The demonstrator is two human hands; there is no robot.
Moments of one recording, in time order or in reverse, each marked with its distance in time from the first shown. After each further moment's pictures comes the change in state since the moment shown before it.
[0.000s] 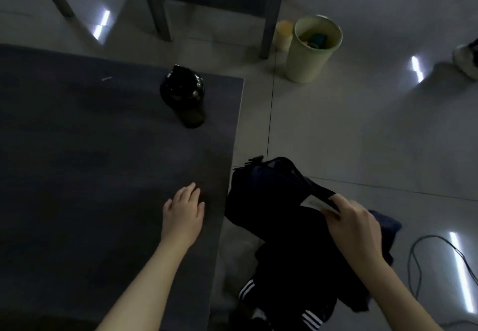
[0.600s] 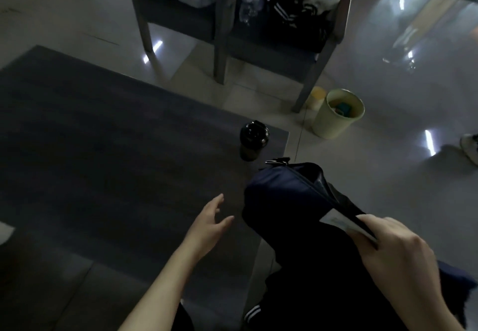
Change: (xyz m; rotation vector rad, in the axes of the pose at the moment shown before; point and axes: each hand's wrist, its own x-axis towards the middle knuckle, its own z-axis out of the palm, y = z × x) left_hand -0.101 -0.058 -0.127 -0.992 -0.022 -0.058; right_hand -0.053 -0.180 -0.196 0.001 0.139 -0.262
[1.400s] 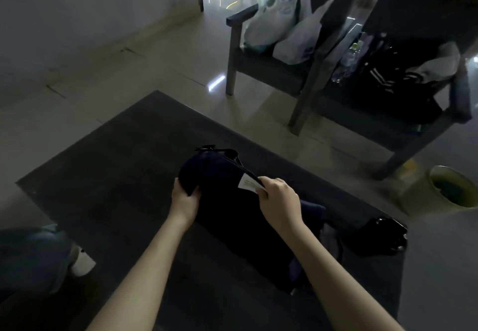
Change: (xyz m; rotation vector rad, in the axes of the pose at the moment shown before) left_hand 0.109 -0.047 -0.378 -0.449 0.621 0.009; right_hand 0.206 -0.403 0.231 0.271 -0.244 -0.340
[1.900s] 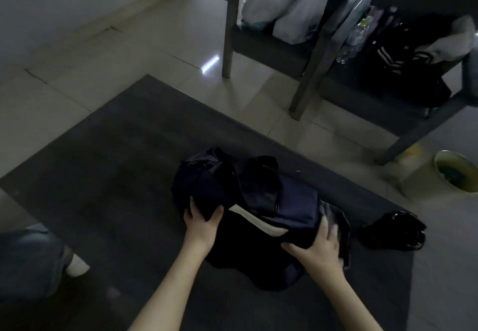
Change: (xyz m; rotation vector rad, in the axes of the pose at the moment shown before) left_hand -0.012 -0.052 0.020 0.237 -0.073 -0.322; right_hand -0.067 0.092 0.055 0.102 -0.339 0.750
